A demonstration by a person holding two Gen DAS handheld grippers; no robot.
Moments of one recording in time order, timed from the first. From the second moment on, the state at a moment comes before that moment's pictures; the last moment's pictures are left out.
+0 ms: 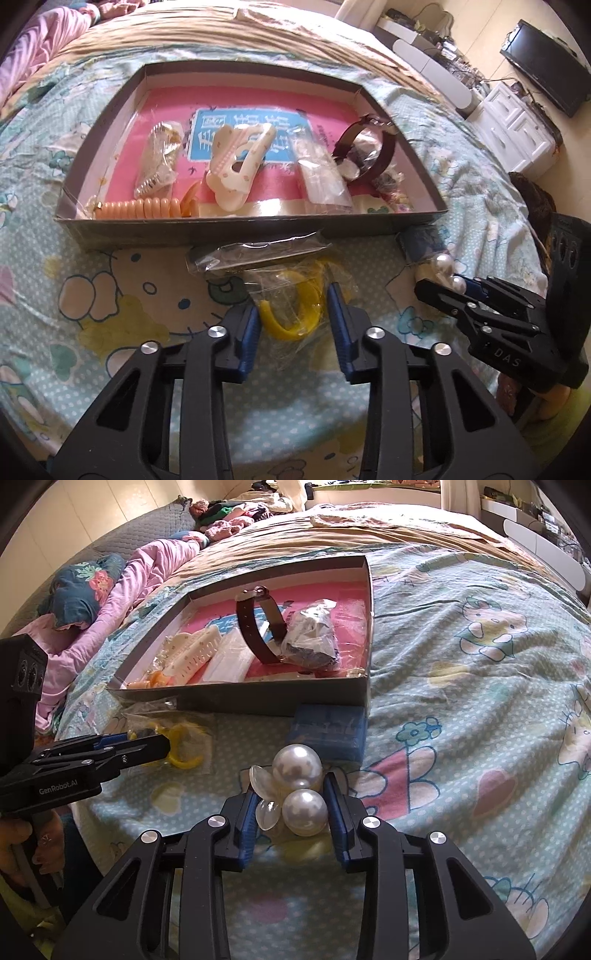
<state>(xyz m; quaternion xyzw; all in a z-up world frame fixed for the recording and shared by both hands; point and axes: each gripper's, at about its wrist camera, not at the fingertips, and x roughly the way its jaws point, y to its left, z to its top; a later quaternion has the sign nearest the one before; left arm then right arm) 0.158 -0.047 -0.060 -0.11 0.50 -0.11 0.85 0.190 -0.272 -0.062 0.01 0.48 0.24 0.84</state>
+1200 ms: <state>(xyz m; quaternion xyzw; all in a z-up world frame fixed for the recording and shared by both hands) 0.141 0.025 0.026 -0.14 0.39 -0.06 0.91 0.191 -0.229 0.004 -0.01 0.41 0.28 0.87</state>
